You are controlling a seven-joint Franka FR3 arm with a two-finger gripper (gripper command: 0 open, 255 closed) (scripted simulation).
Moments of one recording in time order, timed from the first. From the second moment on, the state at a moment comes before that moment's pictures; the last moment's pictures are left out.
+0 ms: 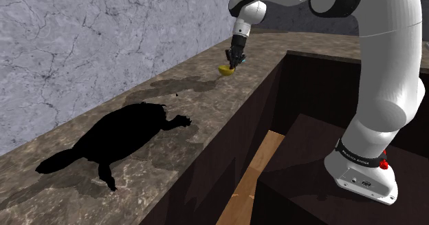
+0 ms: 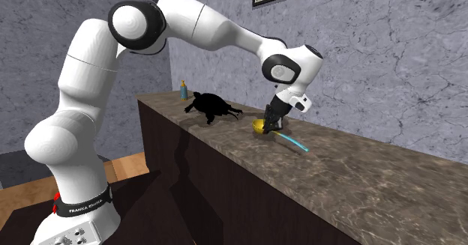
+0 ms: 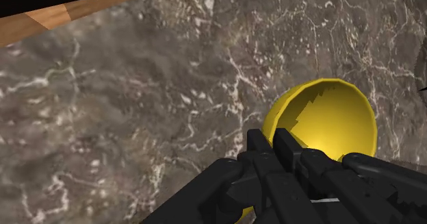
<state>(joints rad) -0.19 0.43 -0.19 -1.58 0.53 1.69 -0.19</state>
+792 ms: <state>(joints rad) -0.20 0.39 -0.19 -1.48 0.52 1.57 -0.13</state>
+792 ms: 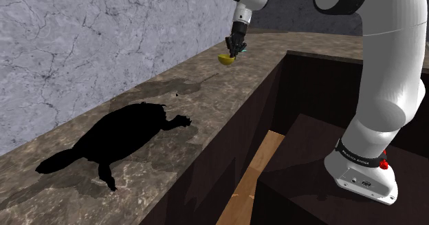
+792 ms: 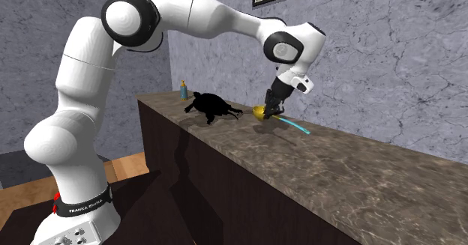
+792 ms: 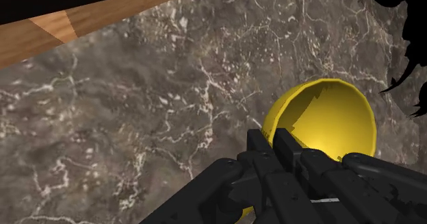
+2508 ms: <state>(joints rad) -0.11 0.17 -0.15 -1.54 0.51 1.50 0.05</state>
